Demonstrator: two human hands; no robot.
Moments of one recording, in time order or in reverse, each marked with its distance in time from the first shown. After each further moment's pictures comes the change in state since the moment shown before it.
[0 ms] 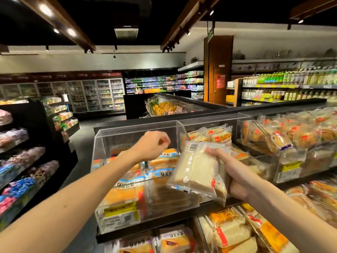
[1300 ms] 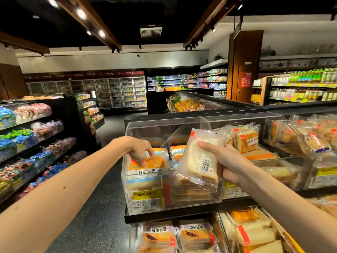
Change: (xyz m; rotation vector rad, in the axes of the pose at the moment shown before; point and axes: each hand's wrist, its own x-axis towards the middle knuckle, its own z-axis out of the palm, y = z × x) left_hand -0.049 -0.065 -0.056 0.240 -0.684 -0.392; right_hand 0.015 0.008 0.063 -0.104 -0.113 -0.010
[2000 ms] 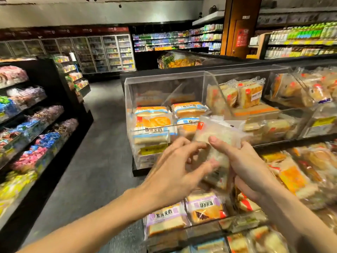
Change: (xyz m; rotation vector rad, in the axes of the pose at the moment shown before) left_hand -0.111 0.077 0.158 -0.611 0.672 0.568; right_hand -0.085 0.087 0.012 0.067 0.025 -0.170
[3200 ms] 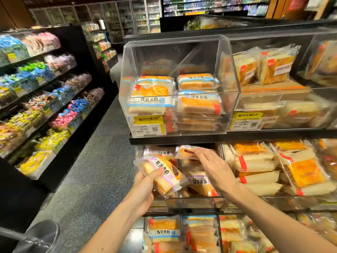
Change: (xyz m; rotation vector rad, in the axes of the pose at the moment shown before) left_hand -0.069 -0.088 0.116 -1.084 0.529 -1.102; right_hand 0.058 0.163 -0.101 -1.606 -0.344 -0.810
